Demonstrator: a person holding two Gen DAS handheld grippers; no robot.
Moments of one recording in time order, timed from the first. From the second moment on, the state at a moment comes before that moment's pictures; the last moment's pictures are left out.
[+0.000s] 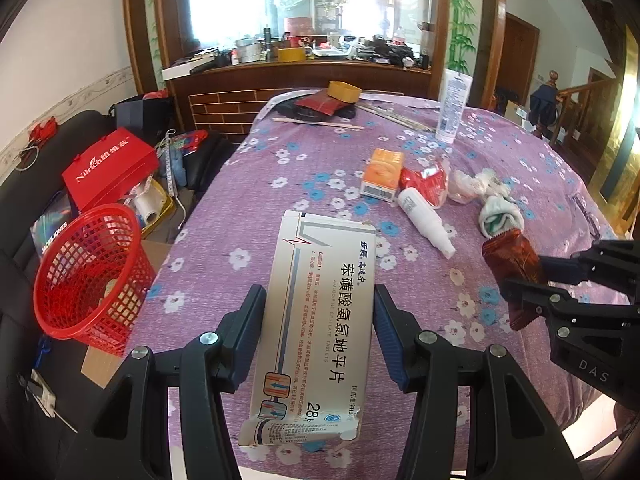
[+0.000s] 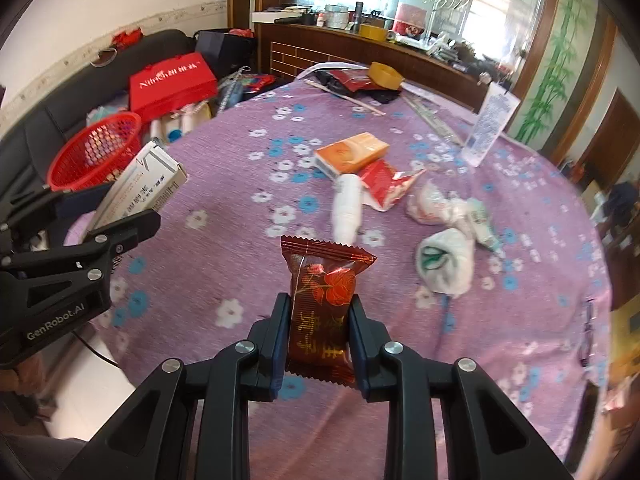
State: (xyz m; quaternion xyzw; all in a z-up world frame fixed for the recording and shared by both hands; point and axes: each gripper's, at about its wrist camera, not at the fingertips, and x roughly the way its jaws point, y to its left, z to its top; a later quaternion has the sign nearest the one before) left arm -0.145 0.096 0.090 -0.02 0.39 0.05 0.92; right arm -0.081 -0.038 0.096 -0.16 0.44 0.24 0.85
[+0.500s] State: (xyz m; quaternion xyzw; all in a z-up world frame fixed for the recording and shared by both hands) left arm -0.180 0.222 0.133 -0.11 0.34 0.18 0.92; right arm -0.056 0.045 0.130 -0.10 0.44 0.37 0.81
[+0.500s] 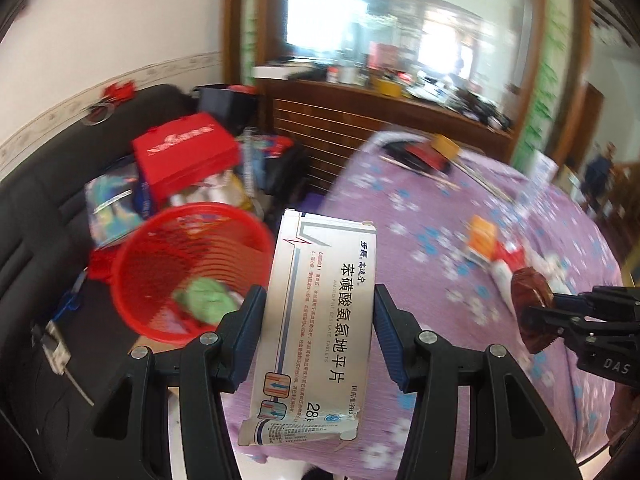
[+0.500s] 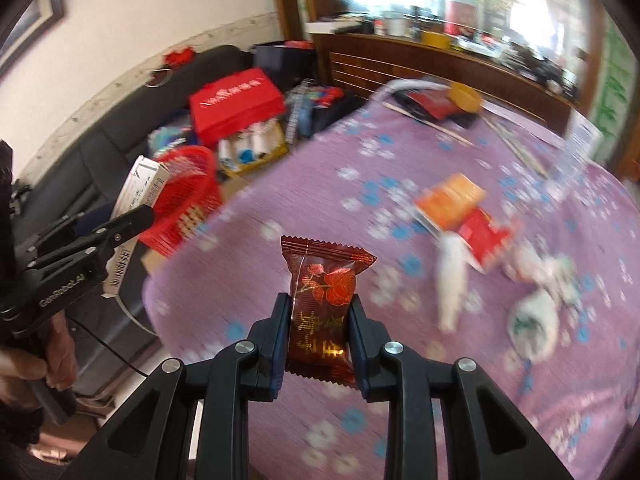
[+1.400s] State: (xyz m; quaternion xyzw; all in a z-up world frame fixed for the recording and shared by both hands) left arm -0.176 0.401 0.113 -0.19 0.35 0.24 0.89; right arm 0.001 0.284 0.137 -0.03 0.47 0.47 0.74
